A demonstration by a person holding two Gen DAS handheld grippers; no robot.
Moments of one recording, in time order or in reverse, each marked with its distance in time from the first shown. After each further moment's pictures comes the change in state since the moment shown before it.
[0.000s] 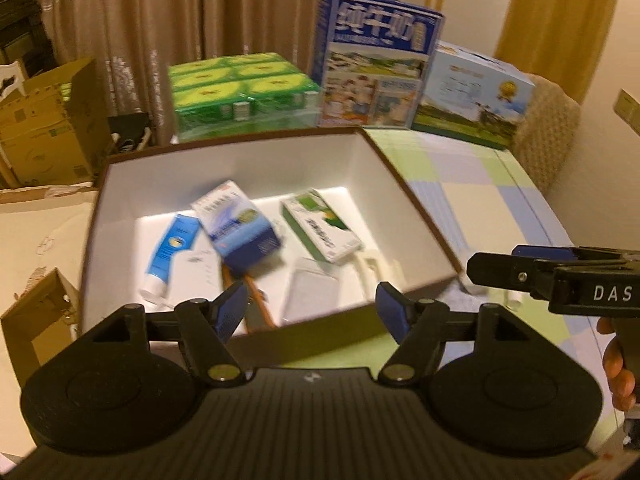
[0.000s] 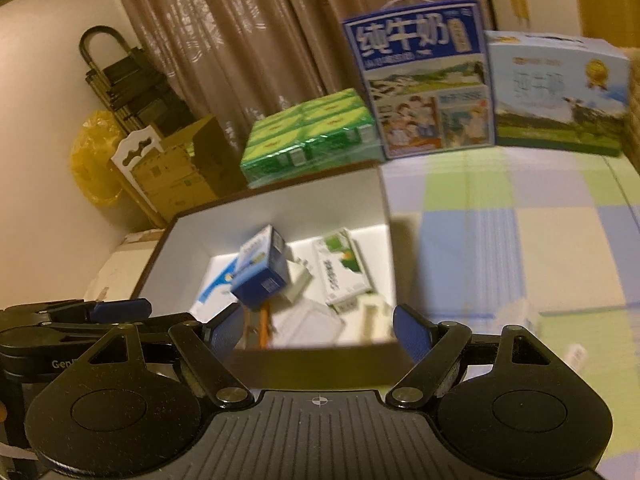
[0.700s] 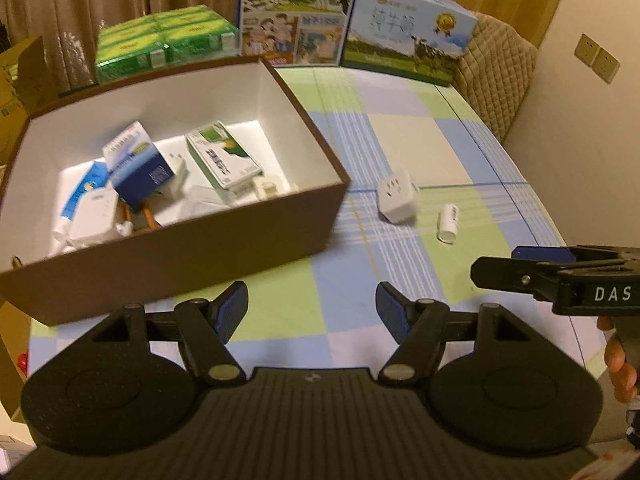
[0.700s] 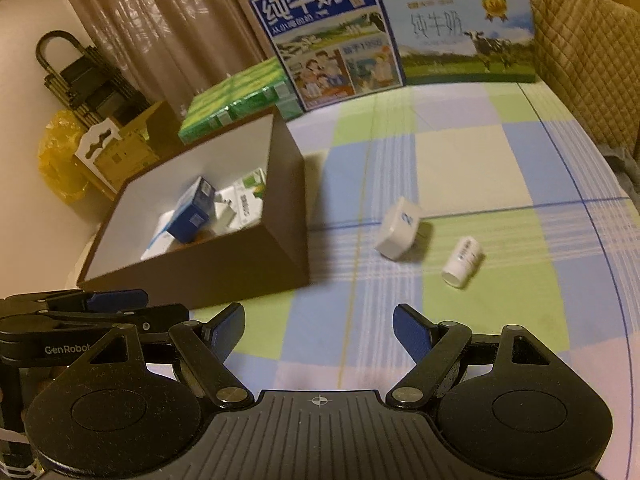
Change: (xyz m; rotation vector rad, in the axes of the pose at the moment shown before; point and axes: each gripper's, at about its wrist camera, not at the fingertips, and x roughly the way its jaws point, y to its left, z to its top) left arm 0.017 -0.086 -0.046 0.050 0.126 -0.091; right arm -0.069 -0.082 -0.062 0.104 0.087 -0.077
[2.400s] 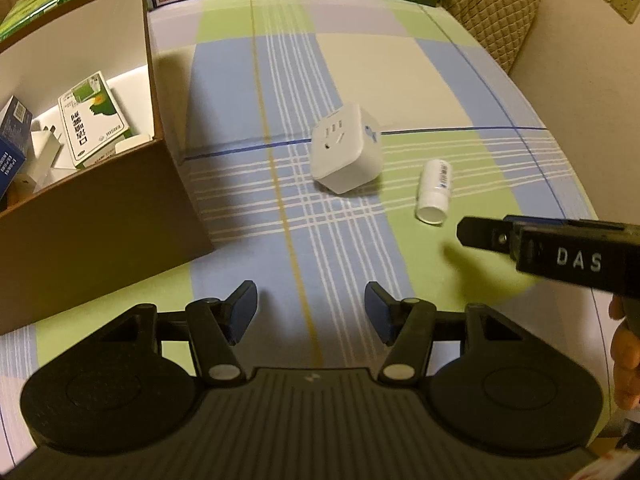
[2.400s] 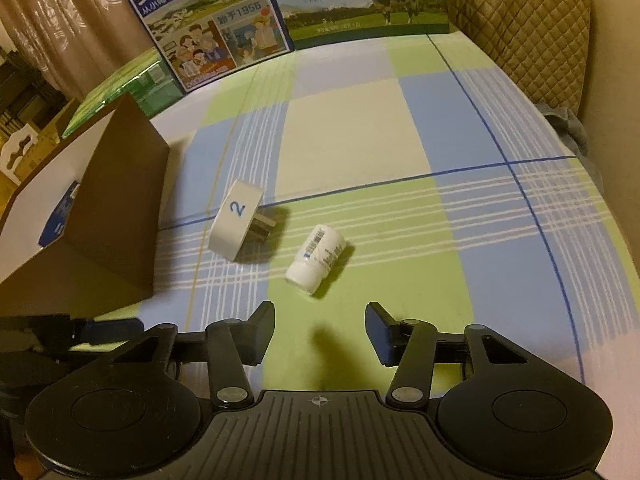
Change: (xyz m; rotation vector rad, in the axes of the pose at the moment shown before) left arm 0.144 -0.077 0.018 0.046 0.176 0.003; right arm 0.060 -0.109 0.010 0.097 0.053 -0.181
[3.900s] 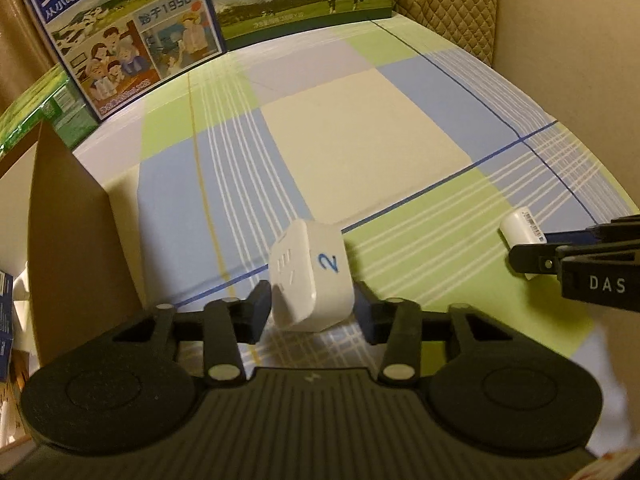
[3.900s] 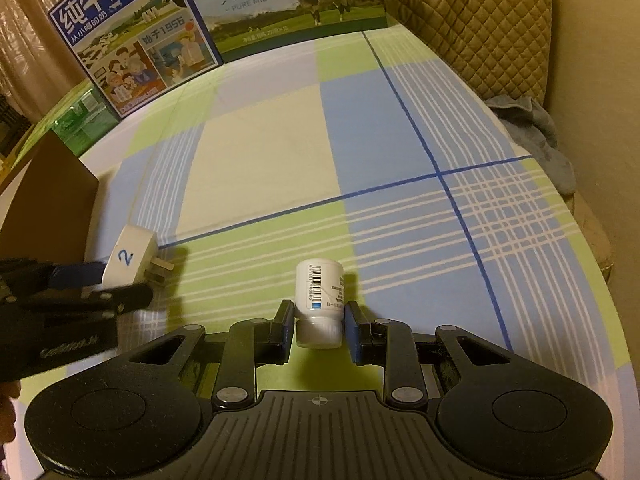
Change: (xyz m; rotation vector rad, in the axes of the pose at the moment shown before) left arm 0.039 -0.058 0.060 0.284 -0.121 0.113; right arm 0.023 -0.065 0.024 0.063 -0.022 -0.071
